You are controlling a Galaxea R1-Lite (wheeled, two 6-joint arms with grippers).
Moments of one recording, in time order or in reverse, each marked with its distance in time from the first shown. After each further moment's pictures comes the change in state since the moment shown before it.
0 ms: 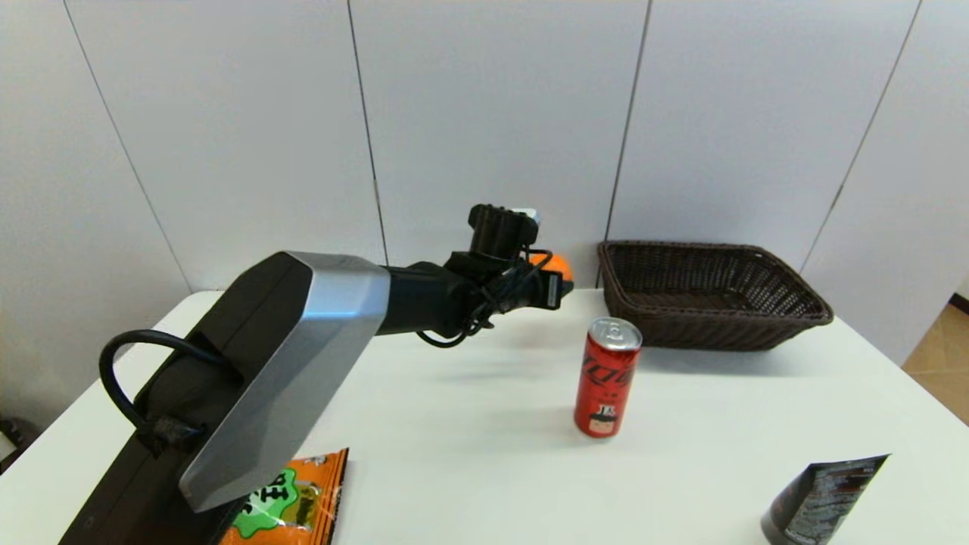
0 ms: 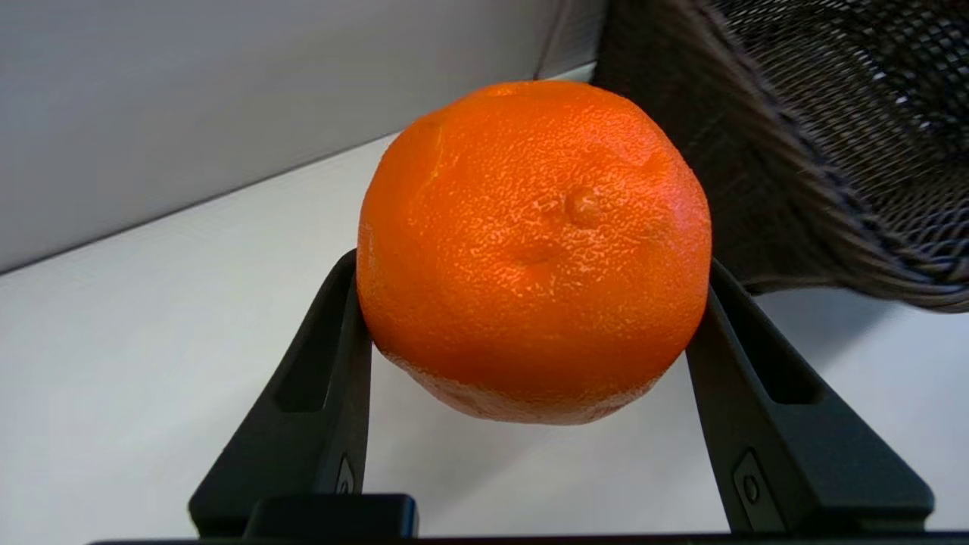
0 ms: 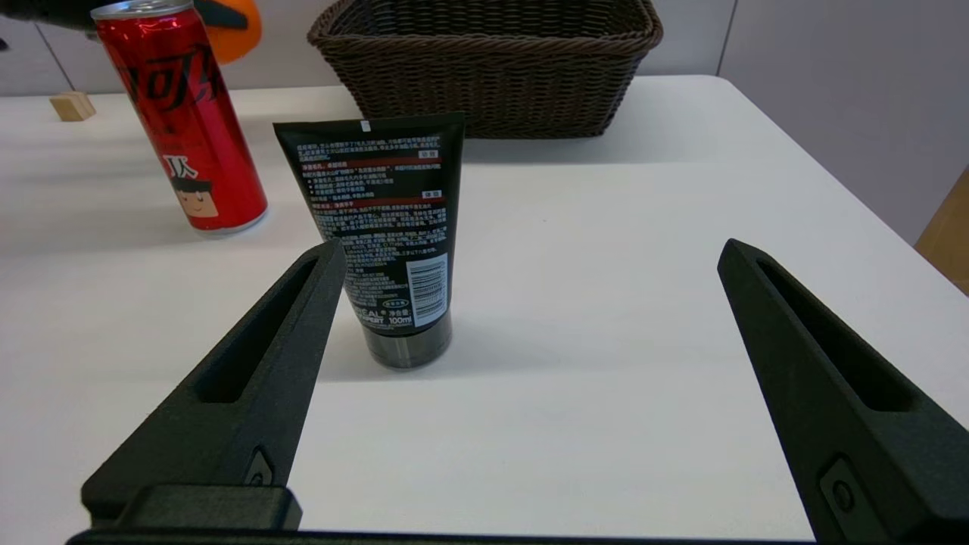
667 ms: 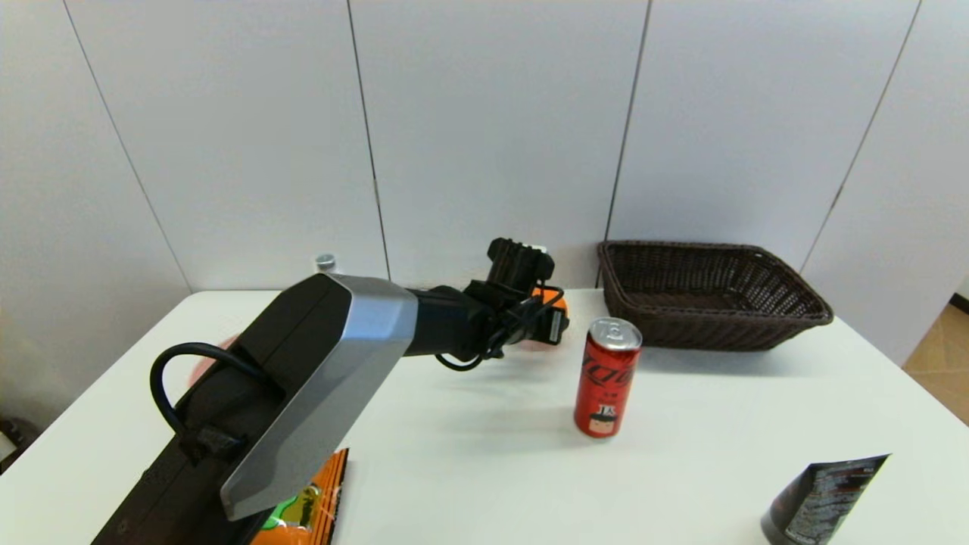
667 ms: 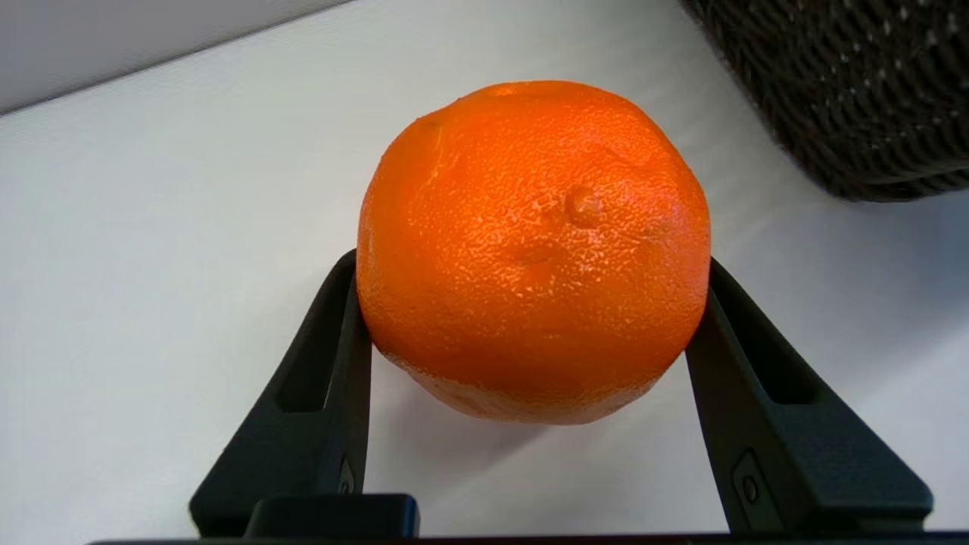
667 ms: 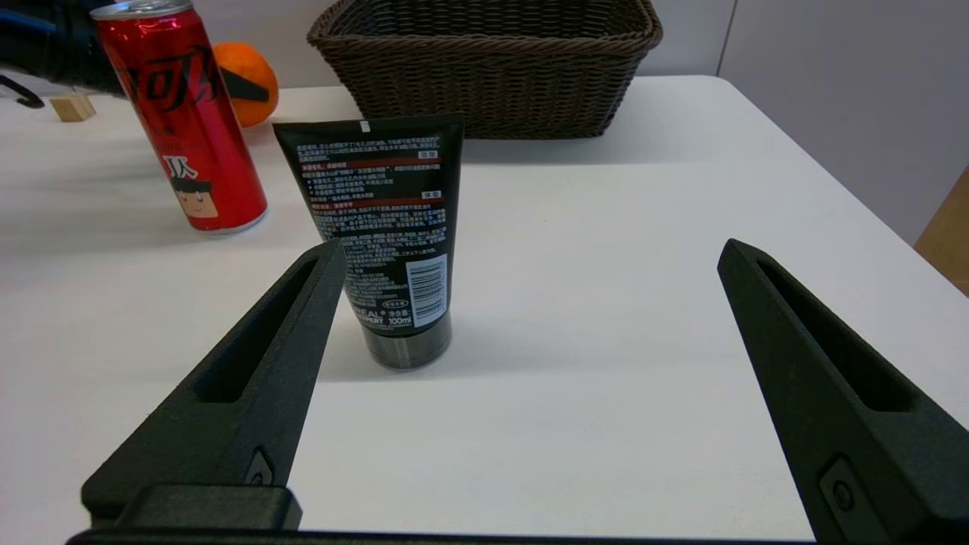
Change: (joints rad) left arm -0.030 0.063 0.000 0.085 0.099 0.023; right arm 0.000 0.000 0.000 0.001 0.000 0.000
